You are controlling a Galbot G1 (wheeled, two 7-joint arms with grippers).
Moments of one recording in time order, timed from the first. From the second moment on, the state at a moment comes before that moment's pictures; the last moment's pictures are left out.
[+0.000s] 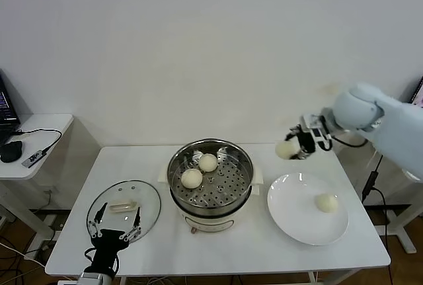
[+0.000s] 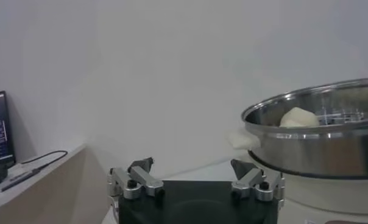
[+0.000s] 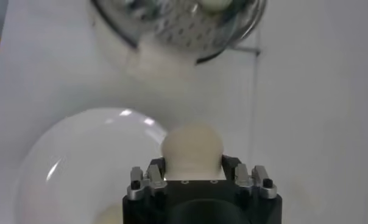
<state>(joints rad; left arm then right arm) 1.74 -1.31 -0.60 -2.16 0.02 0.01 -0.10 0.49 0.66 -1.02 1.59 0.15 -0.34 -1.04</state>
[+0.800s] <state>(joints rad) 1.75 -1.32 -0.65 -2.17 0.01 0.01 -0.10 0.51 0.97 -1.27 1.60 0.10 -0.05 -0.90</state>
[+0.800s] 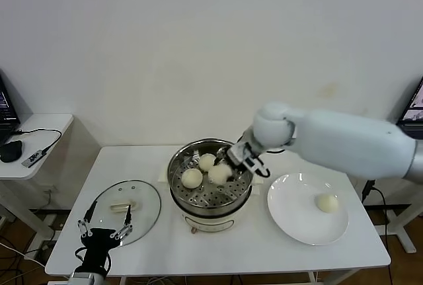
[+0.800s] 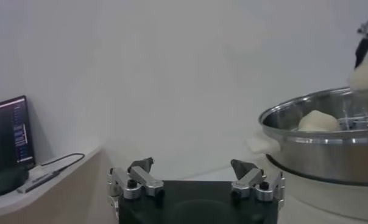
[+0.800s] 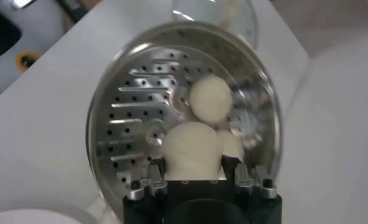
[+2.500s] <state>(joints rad) 1.74 -1.33 -0.65 -2.17 0.01 0.00 -0.11 0.58 1.03 -1.31 1.56 -0.01 0.14 -0.96</state>
